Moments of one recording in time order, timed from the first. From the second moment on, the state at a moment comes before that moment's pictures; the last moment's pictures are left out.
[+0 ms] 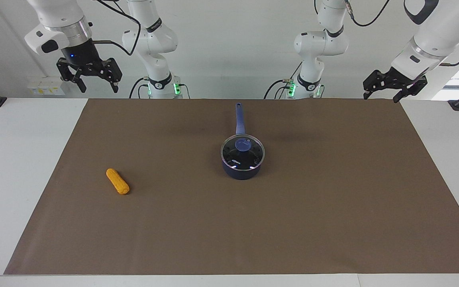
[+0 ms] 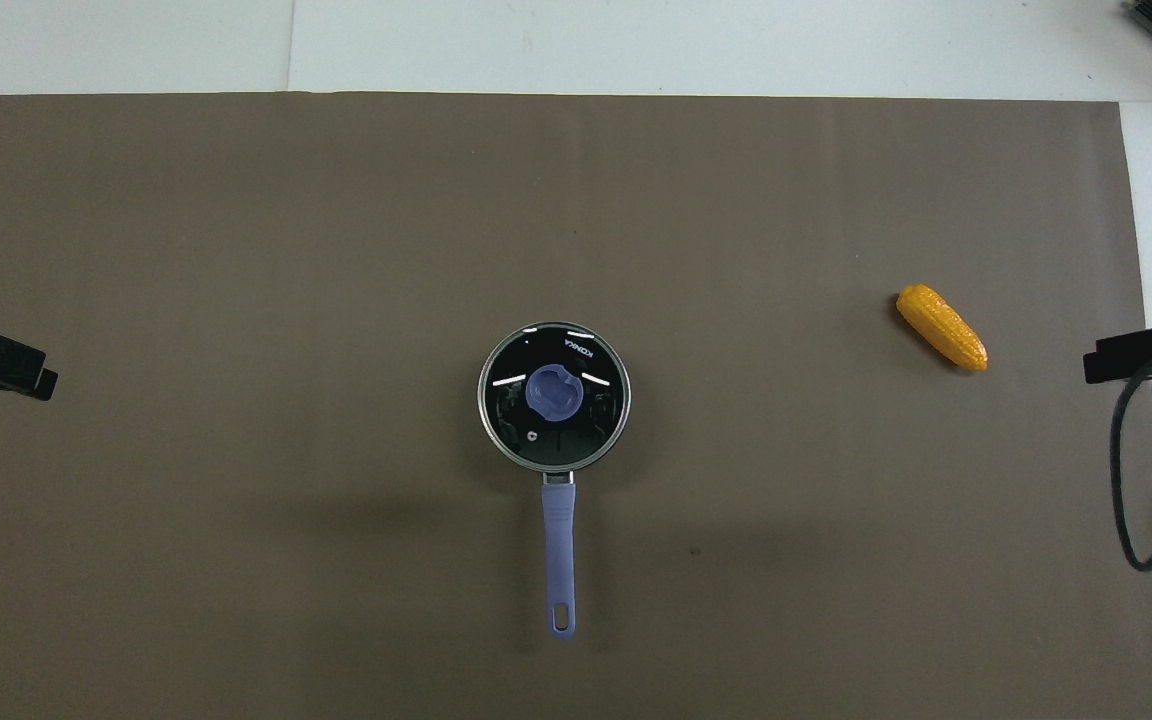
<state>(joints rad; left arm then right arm) -0.06 0.01 0.04 -1.49 -0.02 1.36 0.16 0.03 -0.10 -0.05 -1.58 -0.02 1.49 -0.02</state>
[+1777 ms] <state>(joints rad) -0.17 0.03 0.01 -1.49 -0.02 1.36 0.14 0.03 -0.11 -0.05 -1.60 -0.02 1.49 -0.02</state>
